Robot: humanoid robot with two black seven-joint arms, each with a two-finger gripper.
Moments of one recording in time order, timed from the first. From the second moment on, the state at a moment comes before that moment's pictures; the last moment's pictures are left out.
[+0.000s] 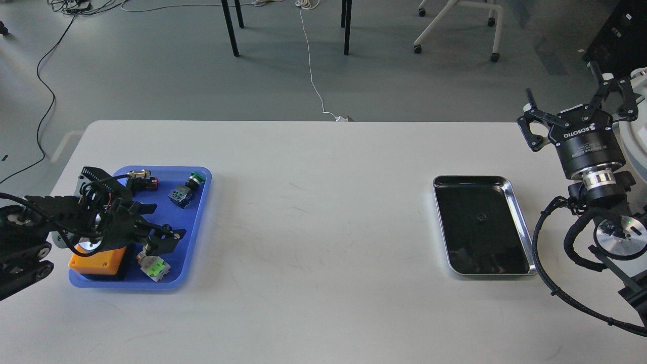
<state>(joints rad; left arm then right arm) -0.75 0.86 -0.18 -1.20 1.94 -0.18 -0.26 0.45 -0.59 0.86 1.09 0.25 0.46 0.49</state>
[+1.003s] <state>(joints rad) -0.74 0.84 -0.17 -1.15 1.94 -0.15 -0.29 0.45 -0.59 0.86 1.08 0.25 0.46 0.49</state>
